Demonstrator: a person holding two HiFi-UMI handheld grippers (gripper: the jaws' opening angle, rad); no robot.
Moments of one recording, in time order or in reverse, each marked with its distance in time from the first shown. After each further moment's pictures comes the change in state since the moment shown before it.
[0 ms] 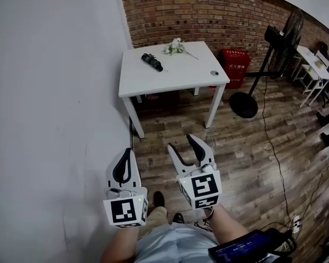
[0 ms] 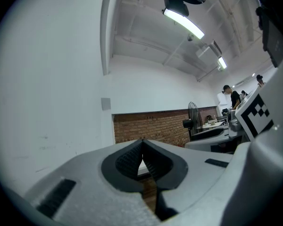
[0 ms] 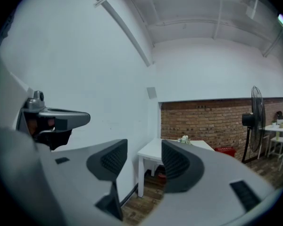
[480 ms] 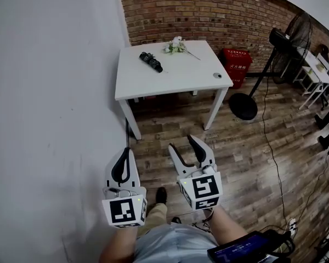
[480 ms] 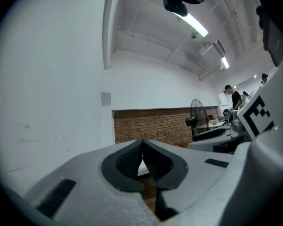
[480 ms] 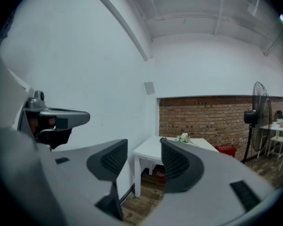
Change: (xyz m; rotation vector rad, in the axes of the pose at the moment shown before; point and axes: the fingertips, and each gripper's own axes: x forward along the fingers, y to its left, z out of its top) left arm 0.068 0.028 -0.025 -0.016 0.015 -0.003; right arm 0.068 -0.024 -0.015 0.004 0.034 -0.012
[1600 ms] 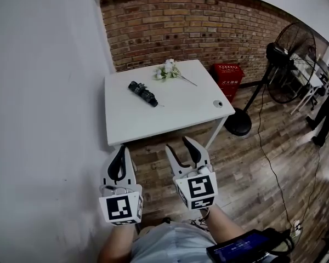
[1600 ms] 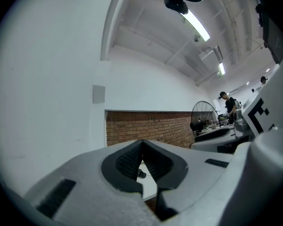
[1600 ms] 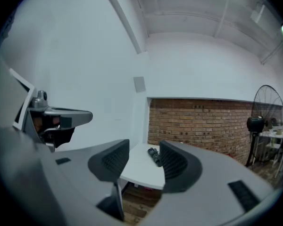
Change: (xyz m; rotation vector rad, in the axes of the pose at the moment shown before) left arm 0.237 0.099 -0.018 -0.023 -0.069 -0.108; right arm 0.220 -0.071 0.033 -0.034 -0.020 -0.125
